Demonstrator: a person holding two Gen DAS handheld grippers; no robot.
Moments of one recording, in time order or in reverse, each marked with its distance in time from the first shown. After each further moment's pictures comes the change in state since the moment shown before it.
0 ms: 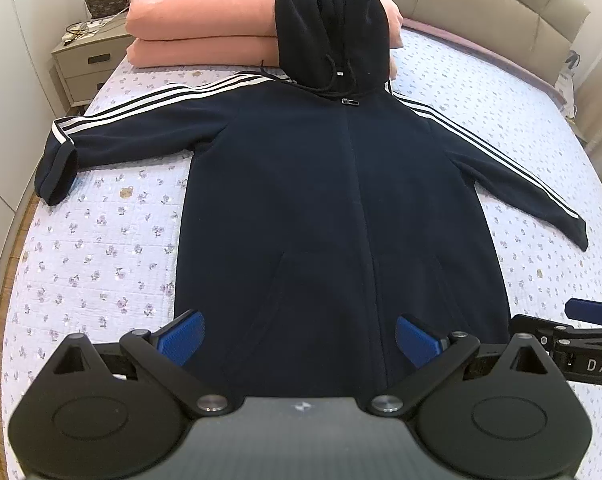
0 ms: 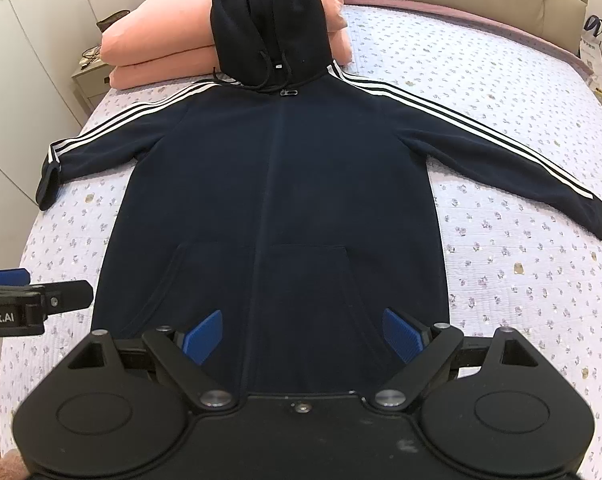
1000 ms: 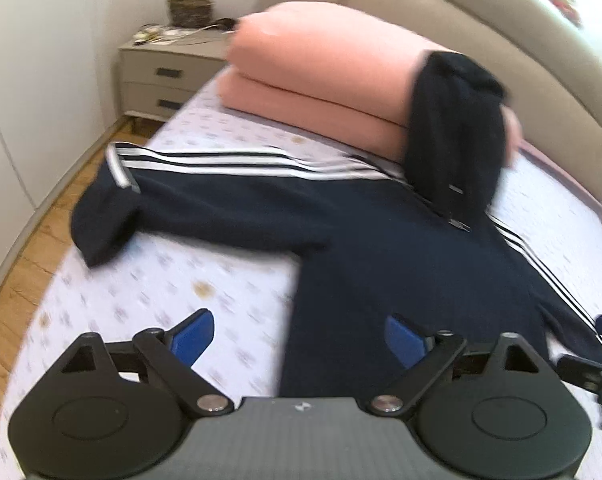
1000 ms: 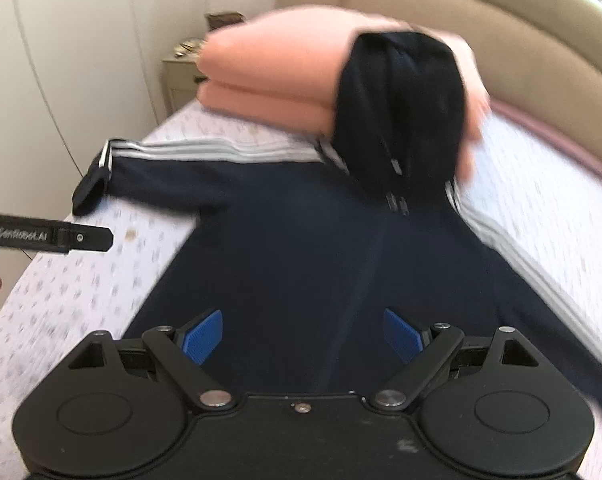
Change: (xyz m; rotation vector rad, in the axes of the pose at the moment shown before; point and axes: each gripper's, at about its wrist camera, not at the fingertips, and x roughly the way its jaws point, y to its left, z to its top) left arm 0.072 0.160 0.100 -0.249 -0.179 0.039; right arm 0.068 0.101 0.117 -0.399 -0.170 0.107
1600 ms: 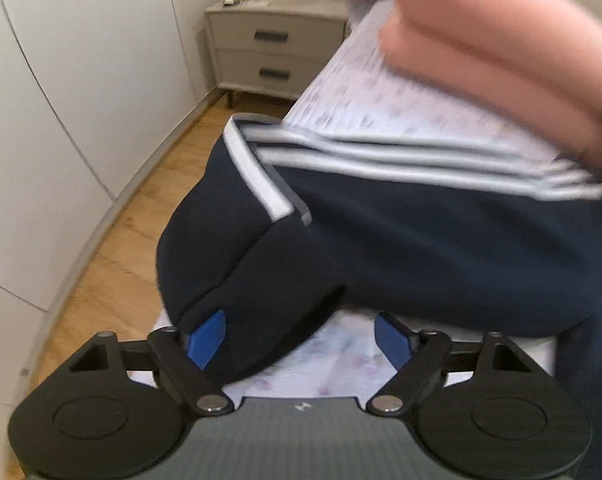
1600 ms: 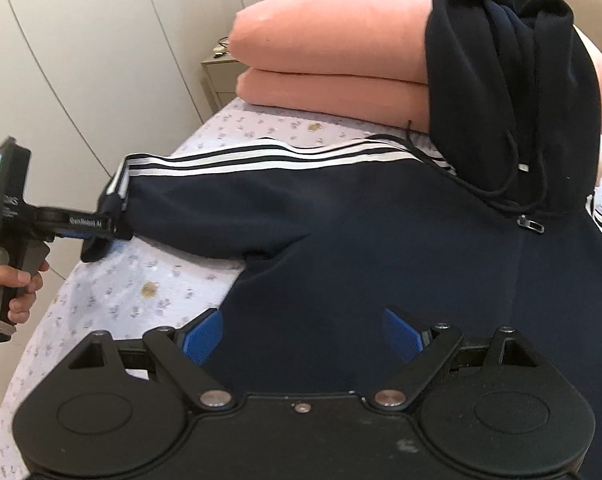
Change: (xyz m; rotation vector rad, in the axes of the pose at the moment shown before) left arm 0.154 0.134 0.064 0.007 0.099 0.327; right arm 0.149 0.013 0.039 0.083 0.016 0.221
